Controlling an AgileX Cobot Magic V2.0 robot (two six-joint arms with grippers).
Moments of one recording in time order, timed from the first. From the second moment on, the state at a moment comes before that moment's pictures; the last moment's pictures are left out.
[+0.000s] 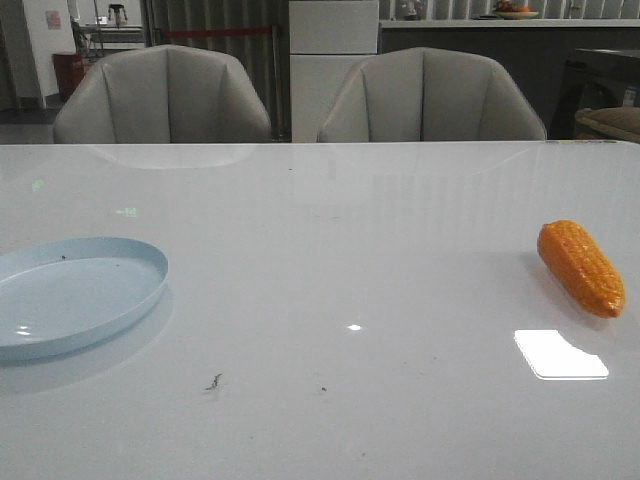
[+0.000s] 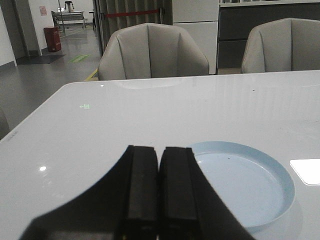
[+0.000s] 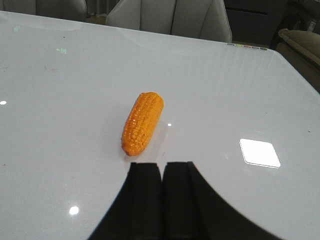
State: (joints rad) left arm -0.03 0.00 0.01 -0.01 0.12 0.03; right arm 0.05 -0.01 0.03 0.01 0.21 -0.06
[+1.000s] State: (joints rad) left arm -0.03 0.29 -0.79 0.15 -0.19 0.03; right arm 0.05 0.34 -0.75 0.13 -0.12 -0.01
